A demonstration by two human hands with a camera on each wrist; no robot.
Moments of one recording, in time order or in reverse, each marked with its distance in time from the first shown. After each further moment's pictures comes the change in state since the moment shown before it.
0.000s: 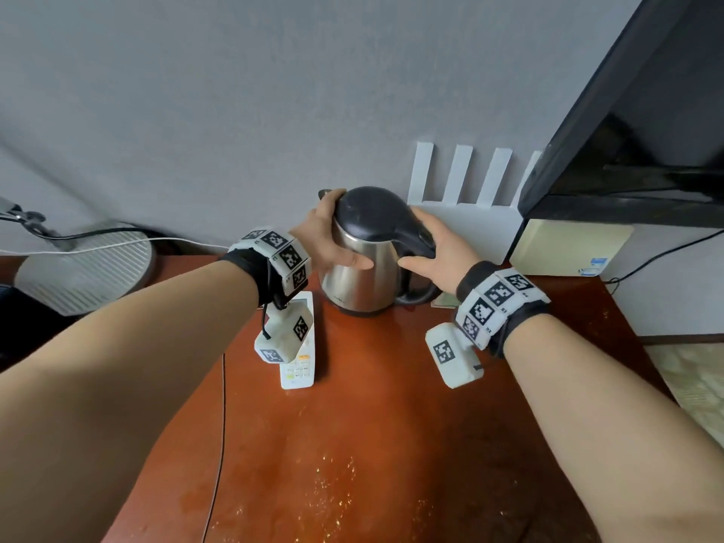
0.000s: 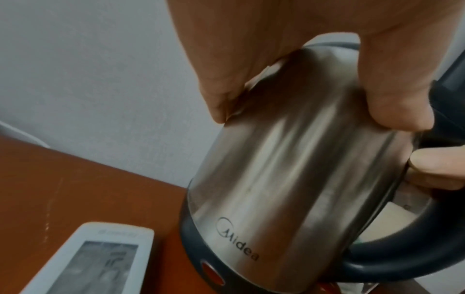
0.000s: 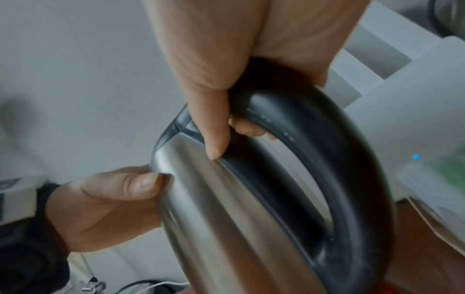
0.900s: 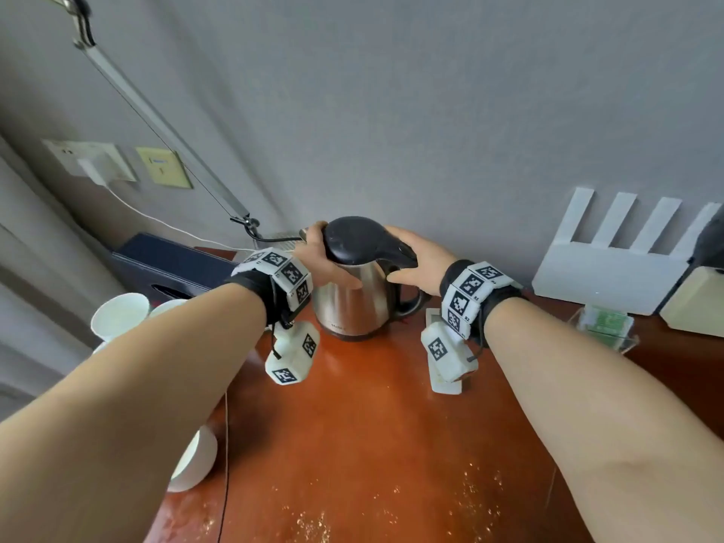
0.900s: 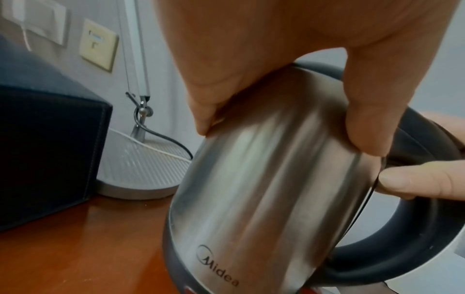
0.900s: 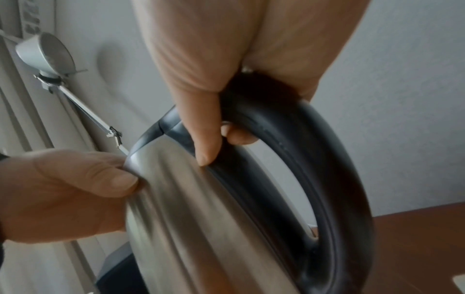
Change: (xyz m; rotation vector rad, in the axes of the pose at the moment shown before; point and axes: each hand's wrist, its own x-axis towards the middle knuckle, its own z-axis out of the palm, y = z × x) left_hand -0.130 -0.125 -0.154 -0.004 0.276 -0.346; right_hand 0.024 -0.159 0.158 -0.104 -0.260 -0.294
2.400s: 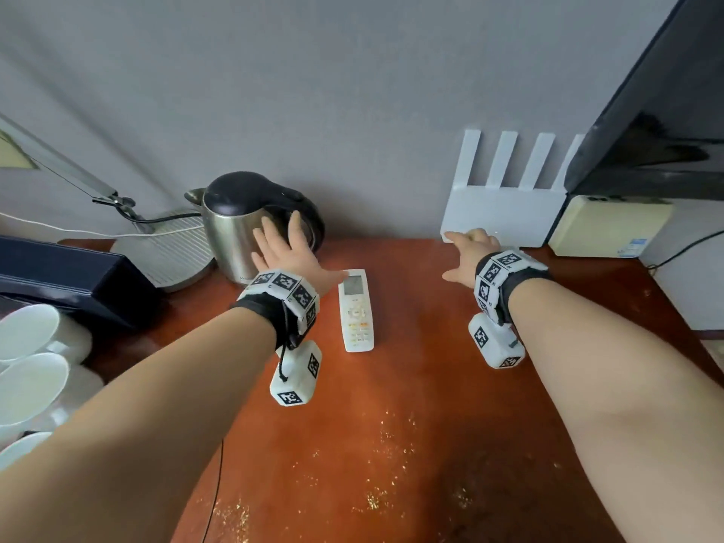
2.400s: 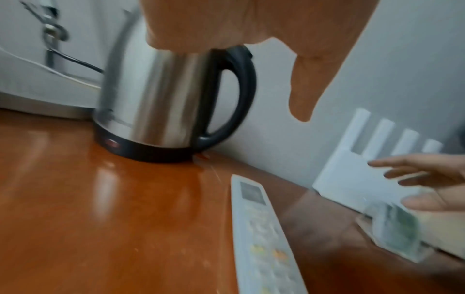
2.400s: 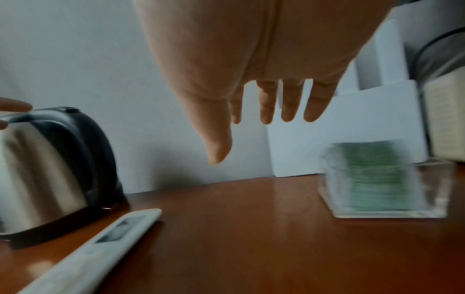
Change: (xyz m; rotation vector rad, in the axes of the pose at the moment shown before) left_hand -0.022 0.049 0.146 0.389 0.225 0.015; right_hand -0.100 0.154 -0.075 -0.538 0.086 0.636
